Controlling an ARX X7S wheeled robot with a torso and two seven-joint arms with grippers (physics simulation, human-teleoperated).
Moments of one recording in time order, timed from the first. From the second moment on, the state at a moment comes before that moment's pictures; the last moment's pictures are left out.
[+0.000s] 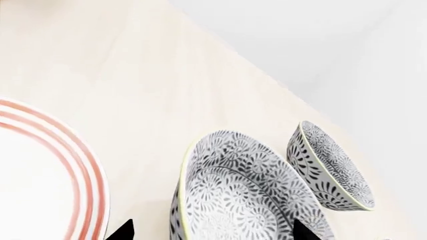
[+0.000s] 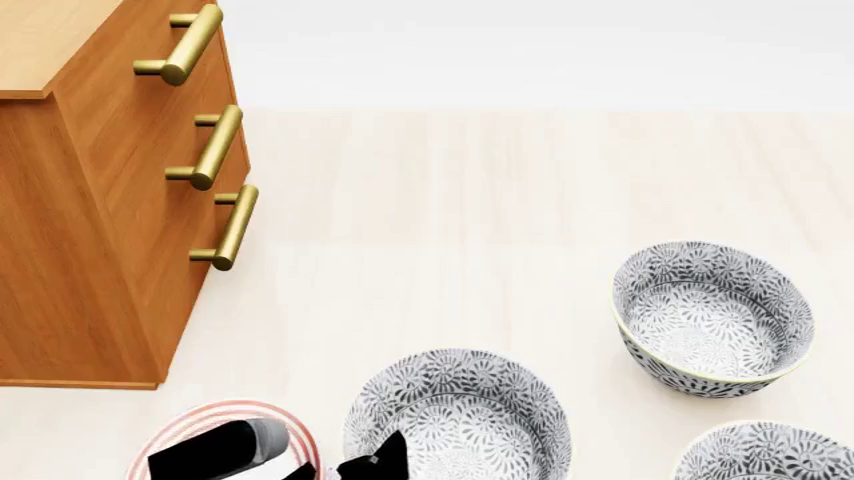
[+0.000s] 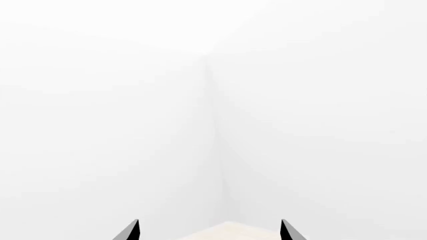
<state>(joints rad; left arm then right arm) -0.24 -0.09 0.49 0.13 -0.95 -0.29 -0.53 -0.71 0.14 0.40 -0.79 0.26 -0.38 0.47</state>
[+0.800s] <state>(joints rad) -0.32 -0.09 0.61 0.08 -0.90 -0.36 -0.66 -0.73 0.13 0.40 -0.81 0.26 -0.40 0.47</state>
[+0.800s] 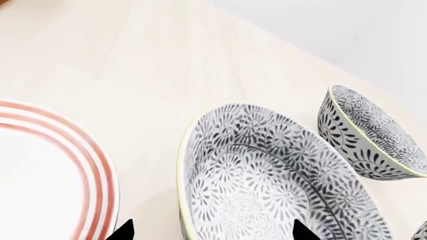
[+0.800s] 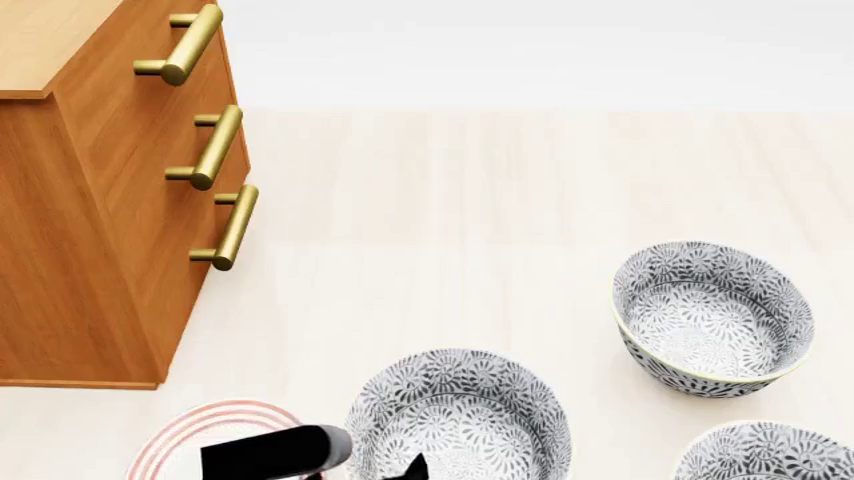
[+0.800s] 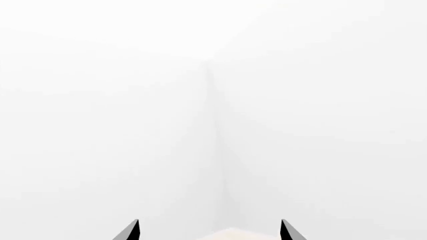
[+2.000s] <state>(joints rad) -0.35 -0.08 0.68 -0.06 -0.93 -0.21 -0.53 -0.75 0.07 0.43 -0.83 0.27 -0.46 0.40</state>
